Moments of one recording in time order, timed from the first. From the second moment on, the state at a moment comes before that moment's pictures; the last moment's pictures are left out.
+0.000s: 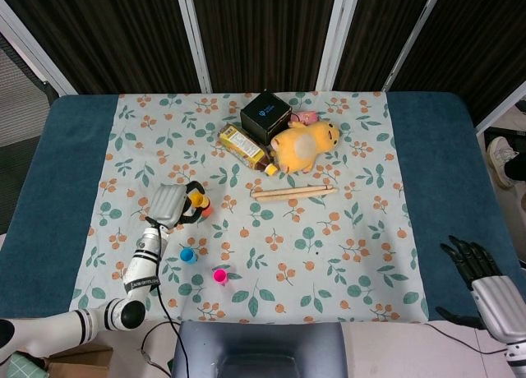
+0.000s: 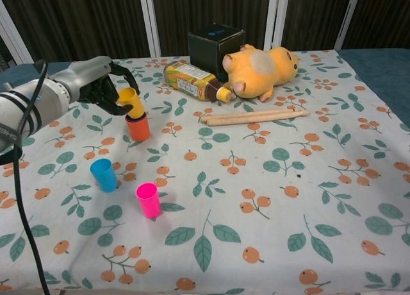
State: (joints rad) left arm -0.79 -1.64 -0.31 -1.38 0.88 1.01 0.29; right arm 0.03 -0.96 -0.09 -1.63 -1.73 1.53 0.20
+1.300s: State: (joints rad) left arm -0.55 -1.38 -0.01 -1.78 1.22 1.10 0.16; right arm 0.03 -0.97 -0.11 -1.63 -1.76 1.53 0.18
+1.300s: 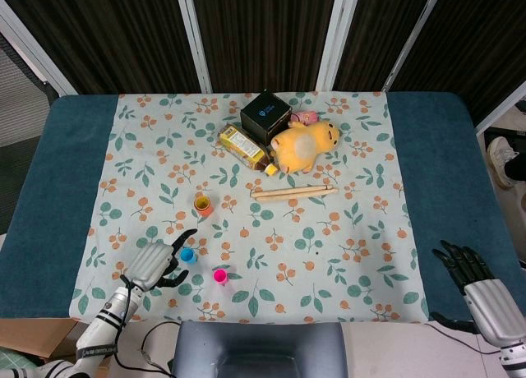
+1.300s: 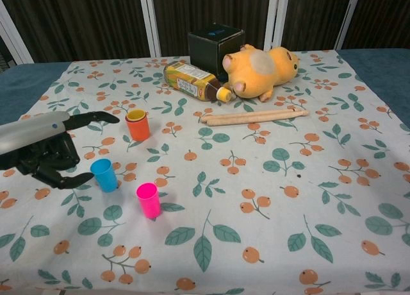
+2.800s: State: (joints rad) left arm -0.55 -1.51 -0.09 -1.54 1.21 0.97 0.00; right arm 0.03 -0.97 -0.10 -1.63 -1.75 1.53 0.18
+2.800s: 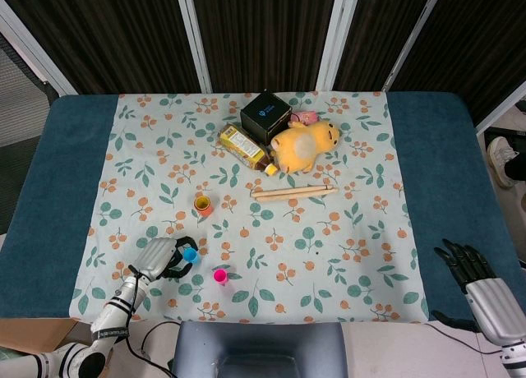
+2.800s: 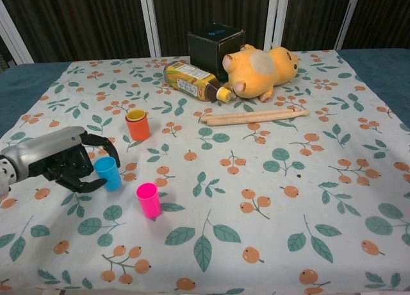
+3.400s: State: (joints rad) left arm -0.69 -1.68 -0.35 -1.40 1.11 1.10 0.11; right arm 0.03 -0.96 -0.10 -1.63 -1.73 1.52 0.20
